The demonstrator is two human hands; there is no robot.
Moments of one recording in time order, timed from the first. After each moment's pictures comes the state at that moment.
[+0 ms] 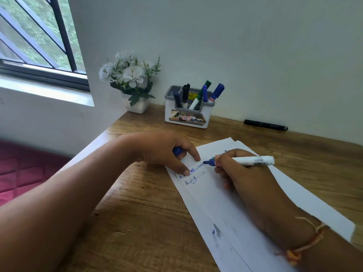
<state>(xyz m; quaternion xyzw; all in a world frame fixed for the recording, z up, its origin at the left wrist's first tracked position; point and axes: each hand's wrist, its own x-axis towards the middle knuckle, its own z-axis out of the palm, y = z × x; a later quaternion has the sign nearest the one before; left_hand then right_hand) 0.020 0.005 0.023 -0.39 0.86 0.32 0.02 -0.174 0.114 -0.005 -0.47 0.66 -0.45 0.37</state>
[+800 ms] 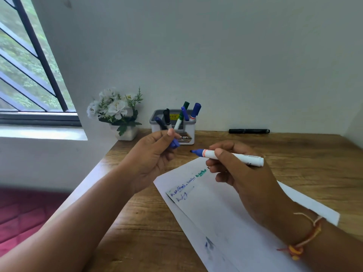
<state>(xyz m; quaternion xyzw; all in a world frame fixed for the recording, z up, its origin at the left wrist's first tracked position) 0.000 0.022 0.028 -0.34 0.49 0.66 -0.46 -0.189 0.123 0.017 -0.49 0.48 -0.61 0.40</state>
